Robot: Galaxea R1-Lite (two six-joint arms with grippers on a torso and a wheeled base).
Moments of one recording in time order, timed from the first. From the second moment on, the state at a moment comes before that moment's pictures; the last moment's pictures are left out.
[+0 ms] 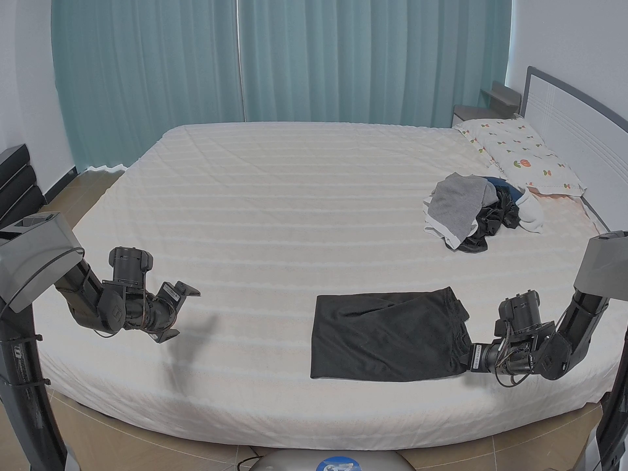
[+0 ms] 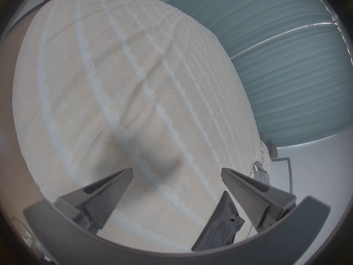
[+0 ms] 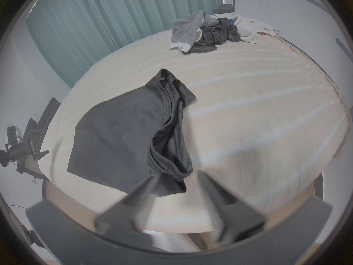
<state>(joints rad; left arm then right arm) -0.01 2.22 -0.89 -0.55 -0.21 -1.02 0.21 2.13 -0.46 -0.79 -0.05 0.38</state>
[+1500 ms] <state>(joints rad) -0.06 2.20 -0.87 -0.60 -0.25 -1.08 0.16 2.31 -0.90 -0.81 0.05 0.56</state>
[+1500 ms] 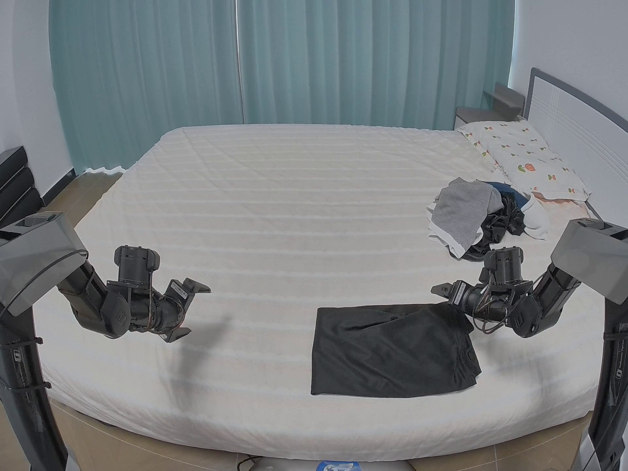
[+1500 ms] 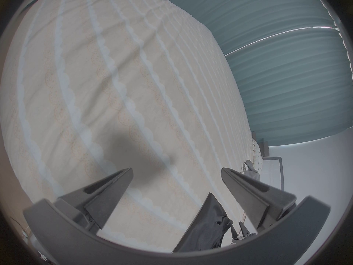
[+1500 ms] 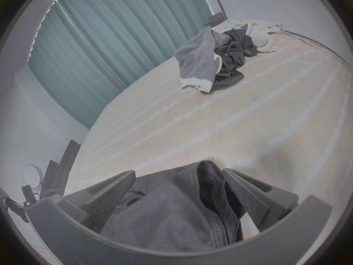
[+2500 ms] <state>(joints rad) -0.06 2.20 -0.87 -0.60 -0.24 -1.08 0.12 2.39 -0.98 -0.78 0.05 0.61</state>
